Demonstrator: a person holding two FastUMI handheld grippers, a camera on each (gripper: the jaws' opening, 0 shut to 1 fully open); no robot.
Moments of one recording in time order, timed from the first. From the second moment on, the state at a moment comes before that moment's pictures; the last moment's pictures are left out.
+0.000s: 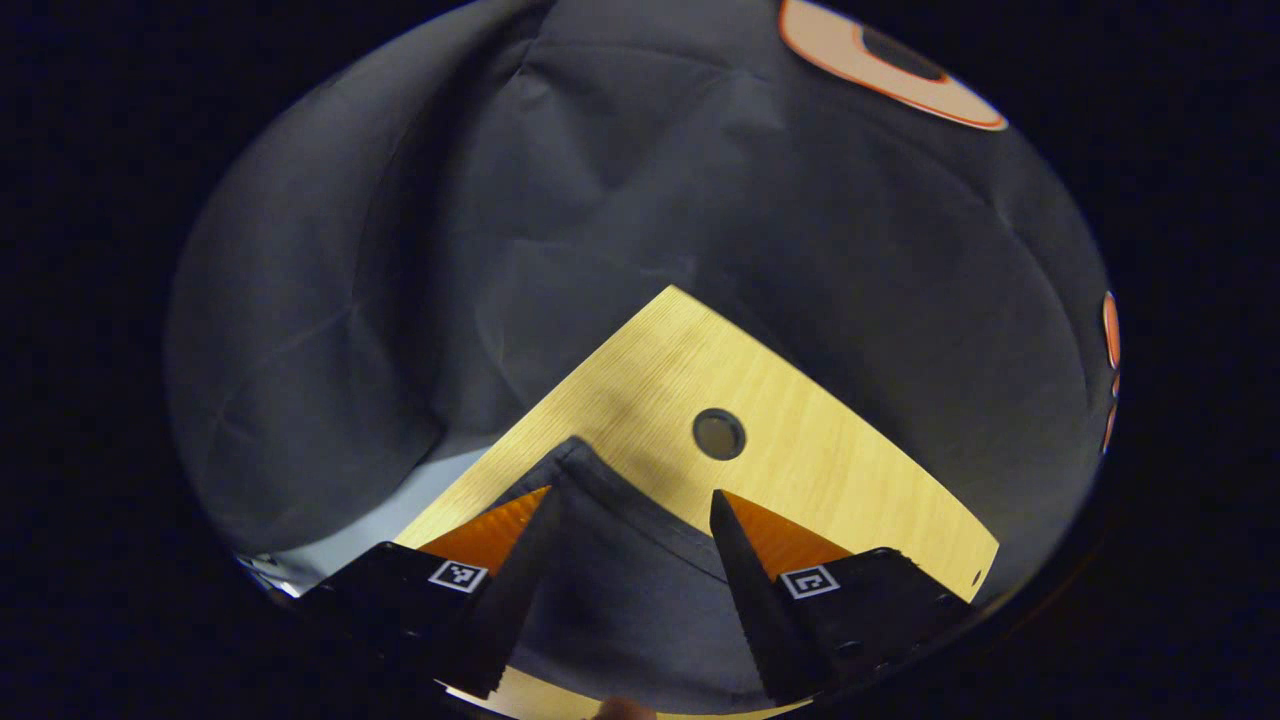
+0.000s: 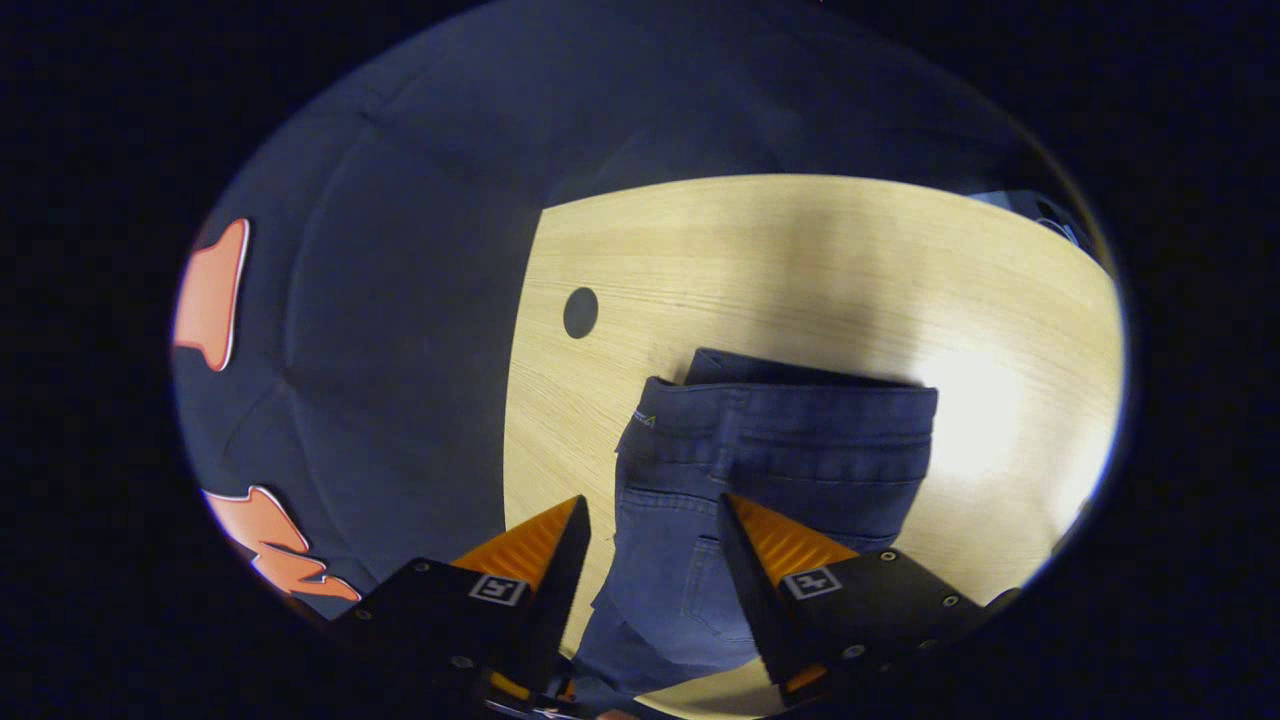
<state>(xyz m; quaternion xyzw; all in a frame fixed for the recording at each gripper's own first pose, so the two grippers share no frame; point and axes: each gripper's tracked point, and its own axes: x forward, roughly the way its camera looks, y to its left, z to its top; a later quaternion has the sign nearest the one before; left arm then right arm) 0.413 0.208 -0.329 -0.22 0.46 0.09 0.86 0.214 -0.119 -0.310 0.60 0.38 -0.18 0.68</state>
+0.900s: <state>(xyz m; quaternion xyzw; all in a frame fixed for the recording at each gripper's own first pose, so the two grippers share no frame) 0.322 0.124 -0.124 -0.07 0.21 -0.04 0.98 0.136 -0.140 -0.383 0.42 0.45 -0.23 0.76</state>
